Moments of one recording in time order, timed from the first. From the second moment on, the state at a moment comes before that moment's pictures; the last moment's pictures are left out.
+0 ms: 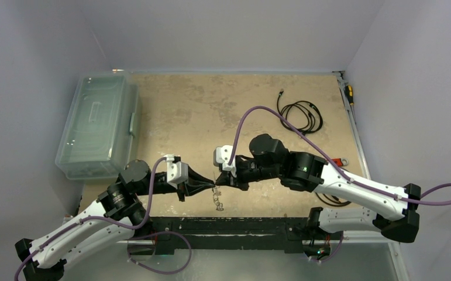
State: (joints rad) left arm -0.91 0.50 0.55 -0.07 0.54 -0.03; right arm 1.17 1.12 1.14 -0.48 -0.33 -0.22
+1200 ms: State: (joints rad) left arm -0.91 0.46 0.55 -0.06 0.54 -0.03; right arm 1.17 0.95 0.94 -0.19 -0.33 -0.12
